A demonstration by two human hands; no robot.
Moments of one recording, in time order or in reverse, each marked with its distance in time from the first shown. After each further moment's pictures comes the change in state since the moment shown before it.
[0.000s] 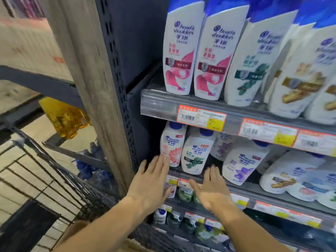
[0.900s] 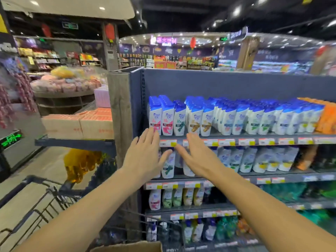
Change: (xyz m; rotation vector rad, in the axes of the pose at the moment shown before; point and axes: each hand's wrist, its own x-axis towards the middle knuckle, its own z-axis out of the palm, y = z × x) left_hand -0.242 -0.033 -0.276 -0.124 0.654 0.222; right_hand -0.387 -0.077 -0.247 0.384 0.605 -0.109
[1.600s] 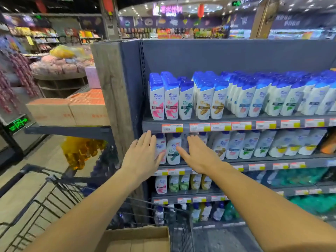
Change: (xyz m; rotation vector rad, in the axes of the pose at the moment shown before) left_hand 0.017 -0.028 0.105 0.066 -0.251 -0.022; right_hand 0.054 0.048 0.079 -0.039 -0.259 0.104
